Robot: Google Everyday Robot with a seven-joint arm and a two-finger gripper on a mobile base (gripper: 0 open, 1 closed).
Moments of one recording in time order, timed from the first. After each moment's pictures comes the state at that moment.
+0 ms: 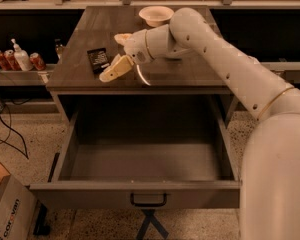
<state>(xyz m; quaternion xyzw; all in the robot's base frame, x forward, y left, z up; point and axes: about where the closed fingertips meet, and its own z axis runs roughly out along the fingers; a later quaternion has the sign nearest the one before) 0.719 0.109 0.862 -0.56 0.61 0.32 0.46</state>
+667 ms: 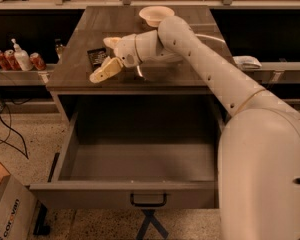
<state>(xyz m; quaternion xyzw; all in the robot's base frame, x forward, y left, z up) 0.735 0.150 0.846 -0.56 0.58 0.36 0.47</state>
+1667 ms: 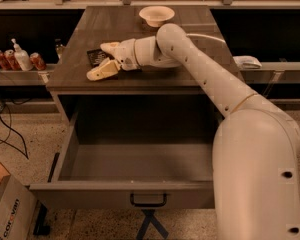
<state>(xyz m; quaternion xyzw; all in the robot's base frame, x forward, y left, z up) 0.749 0.159 0.830 -0.54 0.59 0.38 0.47</state>
